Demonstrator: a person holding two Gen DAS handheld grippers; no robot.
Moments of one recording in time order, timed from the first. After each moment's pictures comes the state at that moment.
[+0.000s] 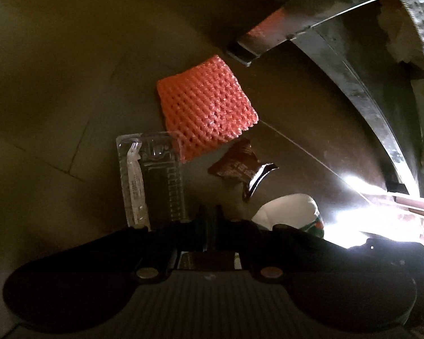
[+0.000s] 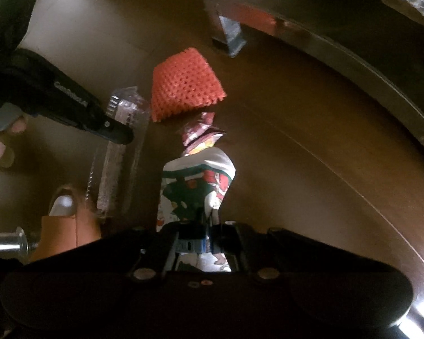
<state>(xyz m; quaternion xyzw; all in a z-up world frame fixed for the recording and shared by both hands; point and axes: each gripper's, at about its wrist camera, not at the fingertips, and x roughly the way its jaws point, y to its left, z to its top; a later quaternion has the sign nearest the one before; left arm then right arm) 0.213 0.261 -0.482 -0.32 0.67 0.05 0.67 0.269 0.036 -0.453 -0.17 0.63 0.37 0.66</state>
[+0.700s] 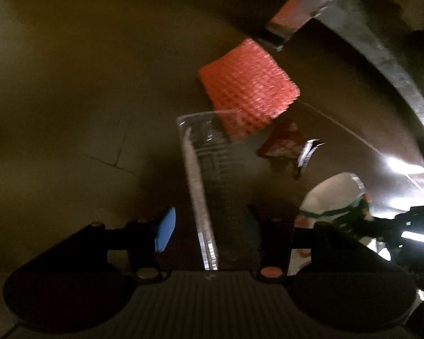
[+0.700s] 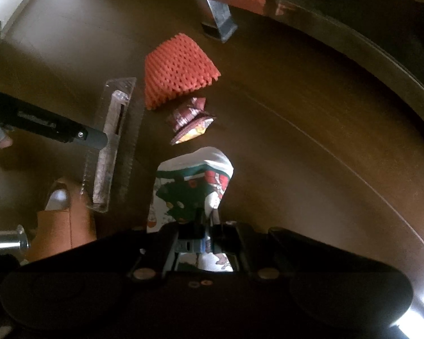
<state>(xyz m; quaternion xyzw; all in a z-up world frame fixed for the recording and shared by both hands) 0.193 0.266 -0.495 -0.23 0.69 0.09 0.68 0.268 0.027 -0.470 -0.18 0.64 0.36 0.65</state>
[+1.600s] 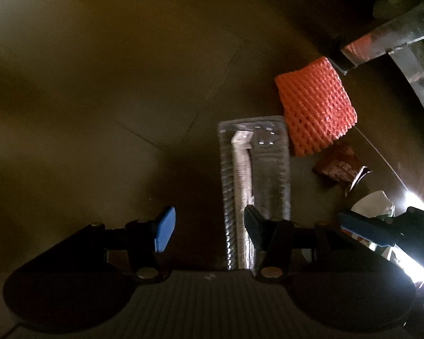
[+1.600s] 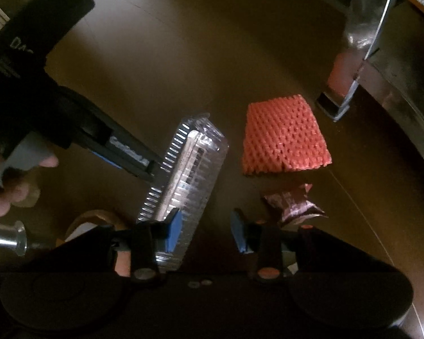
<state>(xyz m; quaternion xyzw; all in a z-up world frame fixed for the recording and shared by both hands) 0.165 0.306 -0.512 -0.27 0.68 0.17 0.66 0.220 0.138 -0.465 -0.22 0.56 0.46 0.65</state>
